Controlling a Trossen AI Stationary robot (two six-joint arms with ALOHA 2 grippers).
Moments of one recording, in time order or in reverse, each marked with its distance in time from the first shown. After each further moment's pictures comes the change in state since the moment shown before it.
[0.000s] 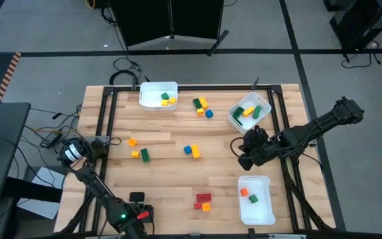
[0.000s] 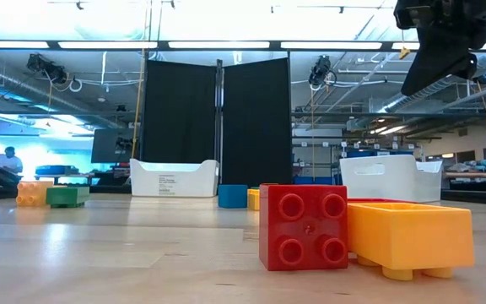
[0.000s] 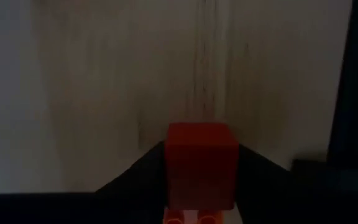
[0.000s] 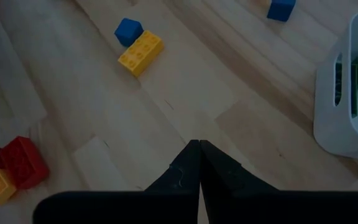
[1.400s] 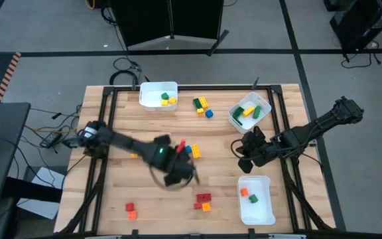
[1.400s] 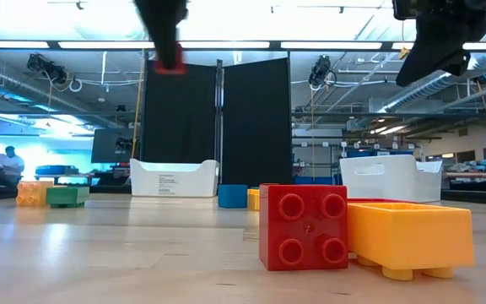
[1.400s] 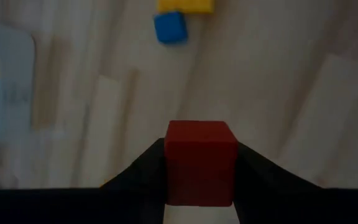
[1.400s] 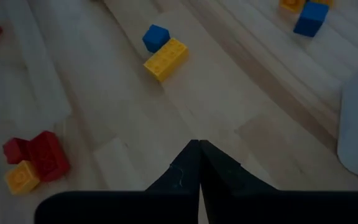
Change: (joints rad) left arm 0.595 -0.011 0.582 -0.691 -0.252 0.307; right arm 0.014 0.000 0.000 0.079 -0.011 -0.079
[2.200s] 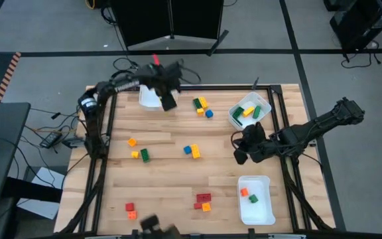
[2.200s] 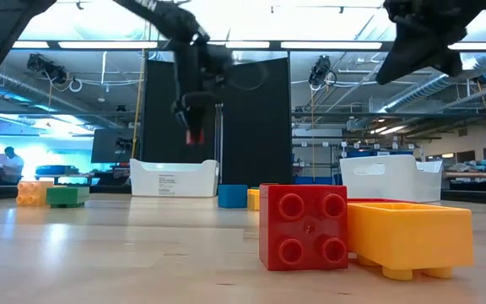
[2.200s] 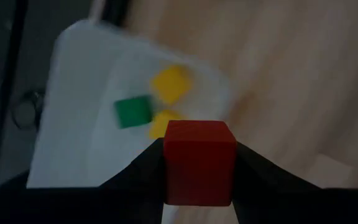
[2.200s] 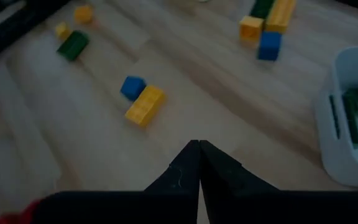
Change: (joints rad) left arm 0.926 -0.049 -0.187 0.377 0.204 0.817; right arm -0.051 0.000 0.000 0.035 0.137 0.129
